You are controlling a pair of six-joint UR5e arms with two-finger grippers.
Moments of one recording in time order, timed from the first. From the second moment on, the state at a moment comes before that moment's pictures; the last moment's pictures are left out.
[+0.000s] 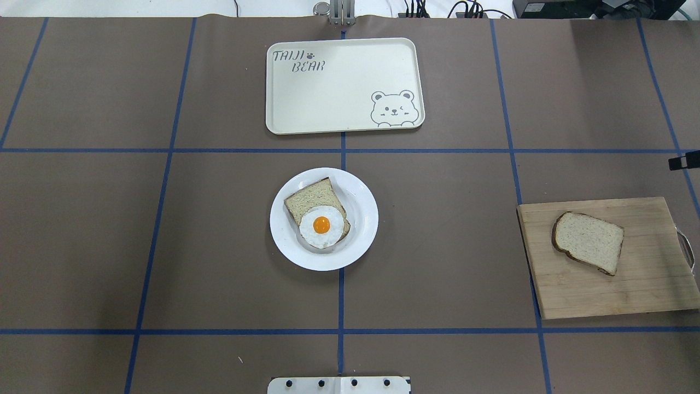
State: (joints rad) left arm -1.61 -1.46 -1.79 -2.00 -2.32 0.21; right arm 1.24 -1.79 1.77 -0.75 2.31 0.72
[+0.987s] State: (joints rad) left arm -1.61 -1.45 -1.79 -2.00 -2.32 0.21; right arm 0.70 -1.96 1.77 -0.44 1.69 1.33
